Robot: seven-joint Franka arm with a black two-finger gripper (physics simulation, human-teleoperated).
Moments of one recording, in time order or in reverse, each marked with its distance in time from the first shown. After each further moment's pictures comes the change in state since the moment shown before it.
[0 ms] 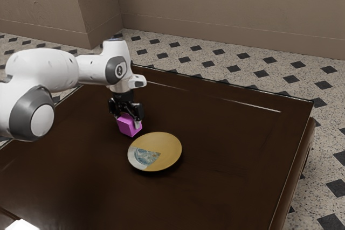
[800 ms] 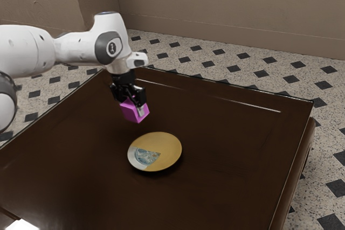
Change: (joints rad) arm -0.107 -0.356 0.004 -0.271 -0.033 -0.004 0.000
